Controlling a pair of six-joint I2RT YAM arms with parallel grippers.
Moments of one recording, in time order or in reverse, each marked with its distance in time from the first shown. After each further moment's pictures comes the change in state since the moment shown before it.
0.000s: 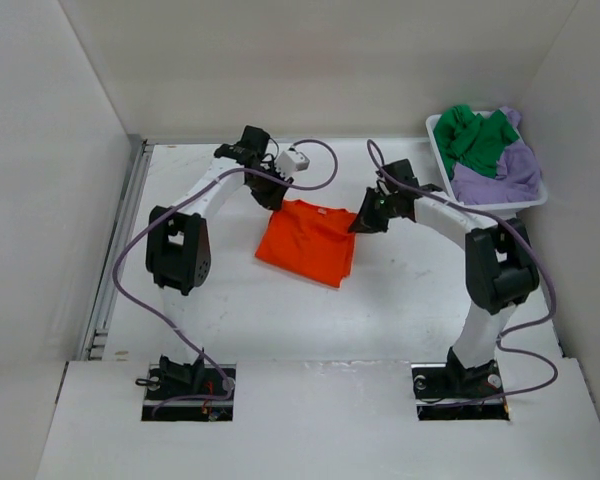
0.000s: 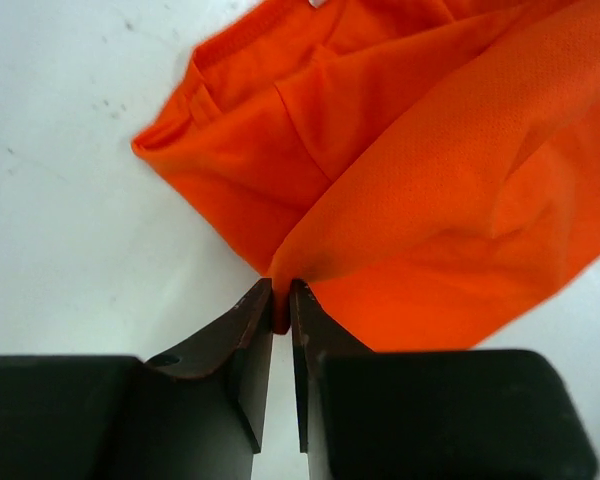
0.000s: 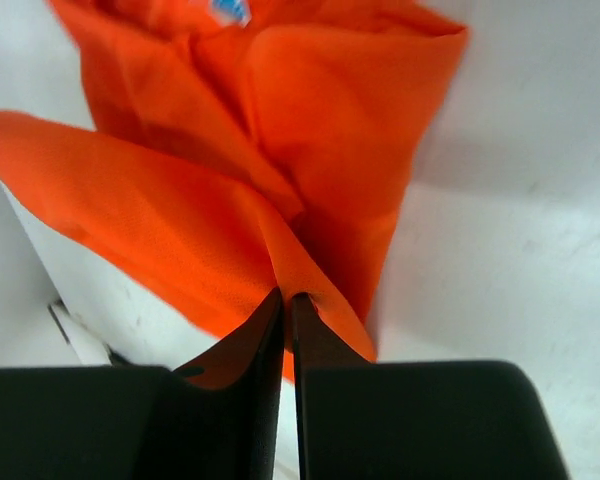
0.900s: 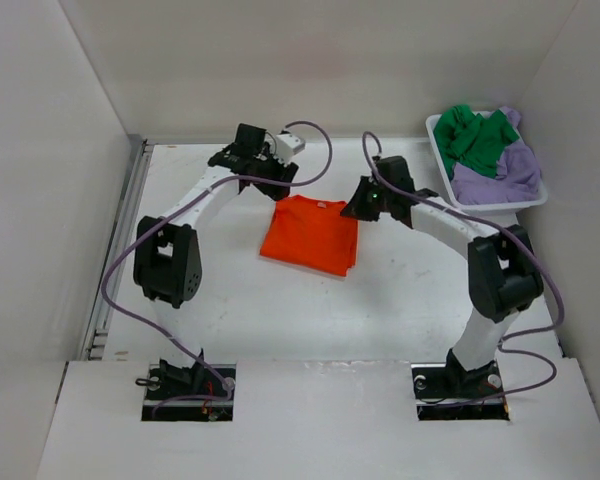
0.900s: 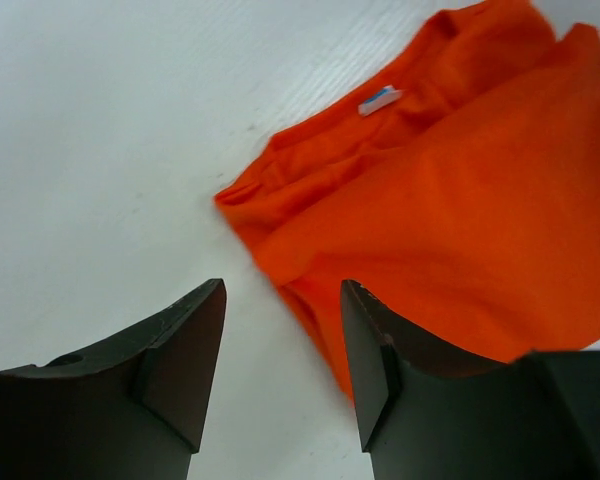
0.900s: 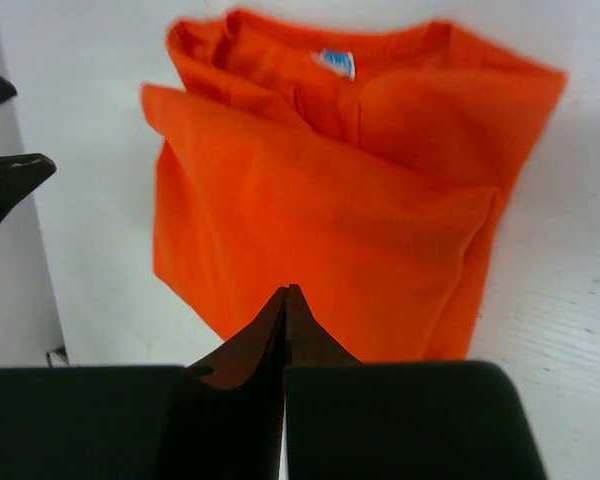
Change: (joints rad) left arm 0.003 -0.118 -0.141 0.343 -0.085 -0.203; right arm 0.033 -0.052 -0.031 0.246 0.123 0.034
